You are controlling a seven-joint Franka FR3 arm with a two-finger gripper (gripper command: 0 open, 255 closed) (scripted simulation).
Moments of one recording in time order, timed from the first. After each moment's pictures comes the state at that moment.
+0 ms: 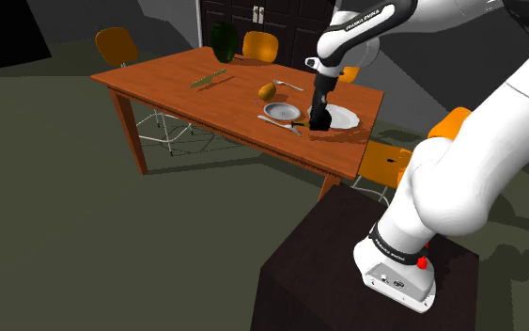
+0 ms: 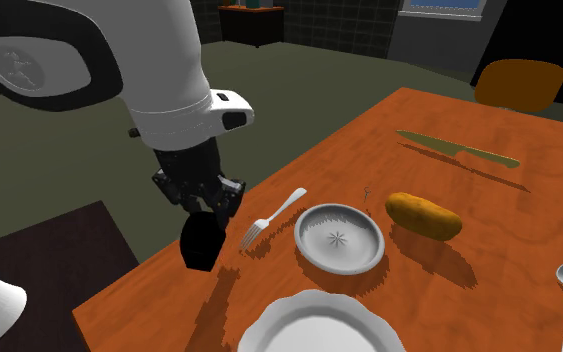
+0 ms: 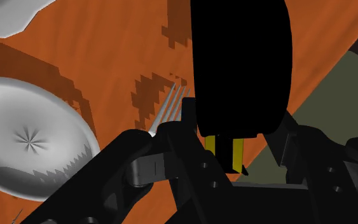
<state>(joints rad) 0.26 -0.21 -0.80 -2.37 -0.11 2.25 -1.09</state>
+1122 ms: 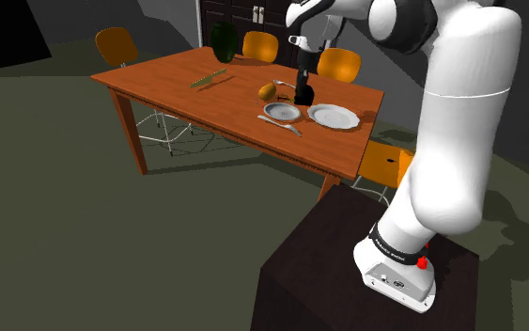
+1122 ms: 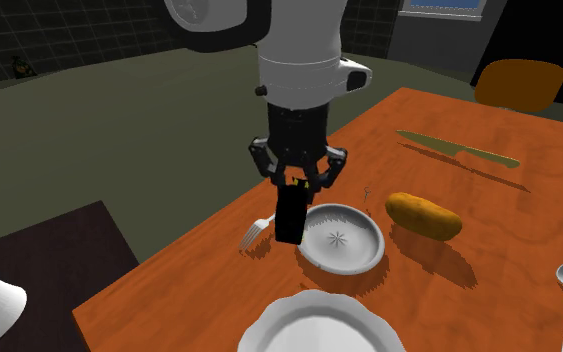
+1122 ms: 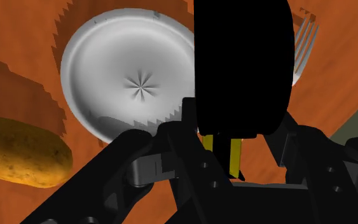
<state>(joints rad) 0.19 0.33 -0.82 -1.78 0.34 2.01 -1.37</state>
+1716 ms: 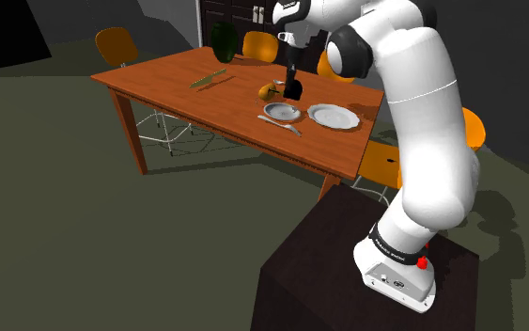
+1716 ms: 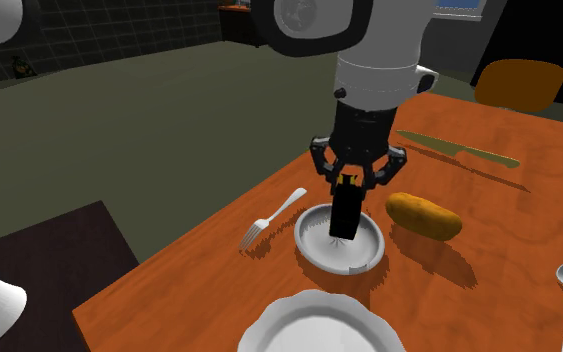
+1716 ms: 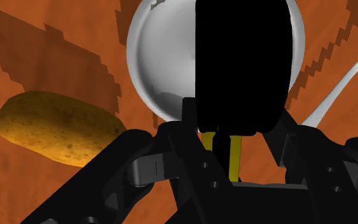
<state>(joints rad) -0.04 0.66 -0.72 -1.31 0.51 1.83 -1.40</state>
